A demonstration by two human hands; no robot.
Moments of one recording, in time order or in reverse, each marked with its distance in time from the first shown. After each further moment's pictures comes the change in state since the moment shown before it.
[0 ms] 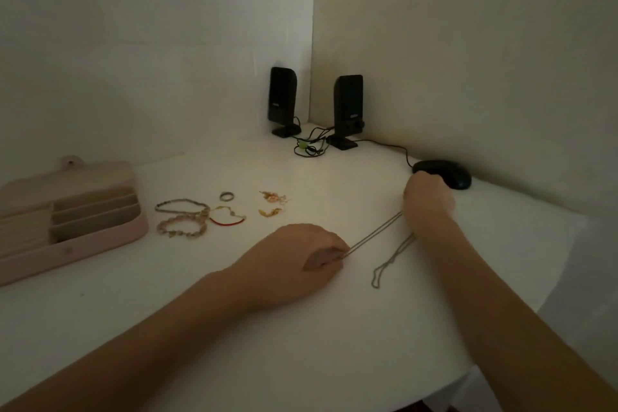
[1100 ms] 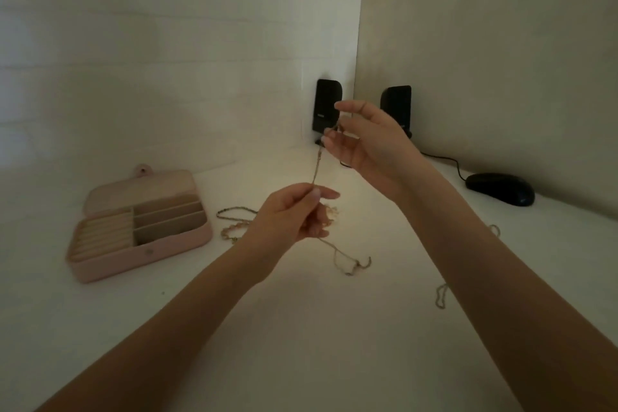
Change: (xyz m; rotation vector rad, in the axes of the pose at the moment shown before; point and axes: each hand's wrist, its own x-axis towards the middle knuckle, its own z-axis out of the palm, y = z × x) left_hand -0.017 -0.029 -0.055 -1.026 0.421 -0.425; right_hand -0.059 -0.144 -0.081 1.765 -0.645 -0.306
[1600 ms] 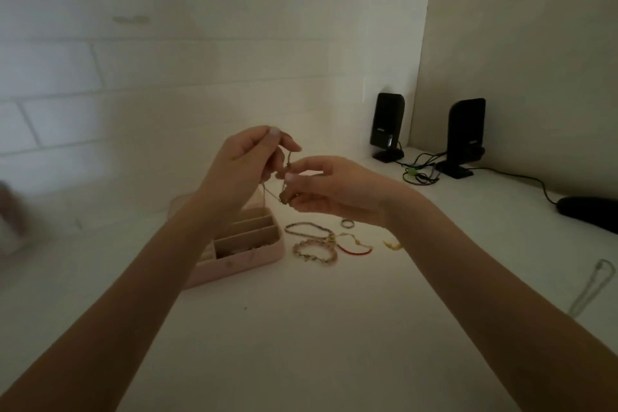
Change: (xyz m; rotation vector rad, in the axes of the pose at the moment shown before) left_hand 0.000 0.070 -0.123 0.332 0.284 0.310; right_hand 0.036 0.061 0.084 -0.365 -0.526 0.272
